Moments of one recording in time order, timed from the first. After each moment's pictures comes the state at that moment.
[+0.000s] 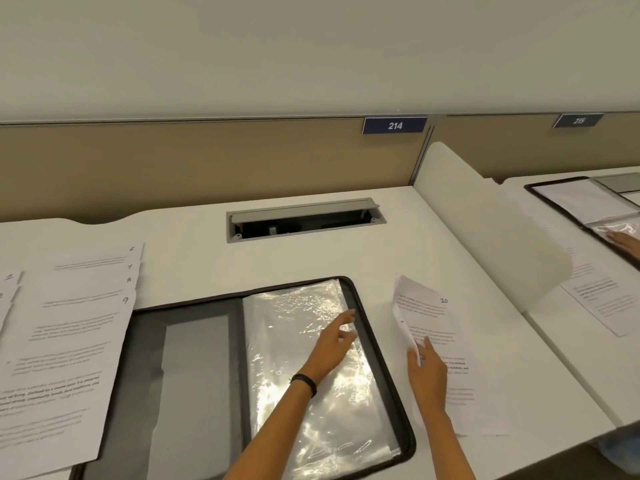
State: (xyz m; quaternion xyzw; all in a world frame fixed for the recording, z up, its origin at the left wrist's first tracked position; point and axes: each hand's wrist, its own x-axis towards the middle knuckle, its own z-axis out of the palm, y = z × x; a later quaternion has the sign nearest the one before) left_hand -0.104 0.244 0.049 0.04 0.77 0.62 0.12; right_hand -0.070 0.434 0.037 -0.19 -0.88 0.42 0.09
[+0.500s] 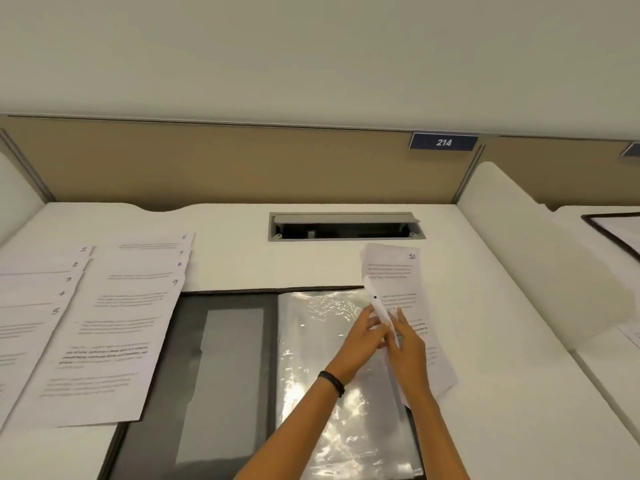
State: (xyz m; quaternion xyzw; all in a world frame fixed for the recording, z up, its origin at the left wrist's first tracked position) left_hand -0.092 0.244 0.106 -0.03 0.64 0.76 0.12; right_hand -0.093 0.353 0.088 0.00 -0.85 0.52 0.02
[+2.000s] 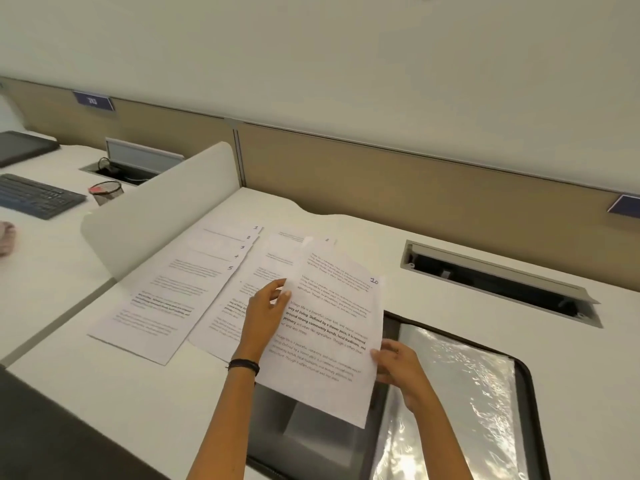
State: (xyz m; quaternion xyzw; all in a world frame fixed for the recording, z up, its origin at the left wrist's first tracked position) left_hand 0.033 -0.063 0.138 -0.33 0.76 0.49 -0.26; right_hand -0.084 0.162 0.103 0.07 -0.73 0.58 -0.35
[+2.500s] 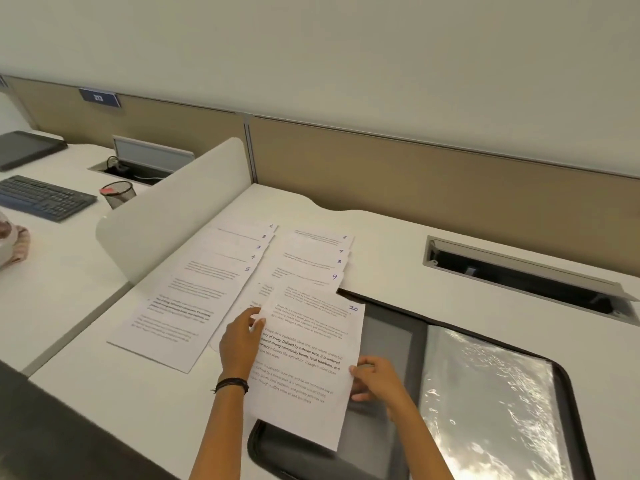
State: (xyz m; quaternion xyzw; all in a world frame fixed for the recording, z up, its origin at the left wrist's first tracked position) left_hand 0.089 -0.126 0.082 -0.46 0.78 0.36 -0.21; right_hand -0.041 0.091 0.070 0.08 -0.74 0.52 -0.42
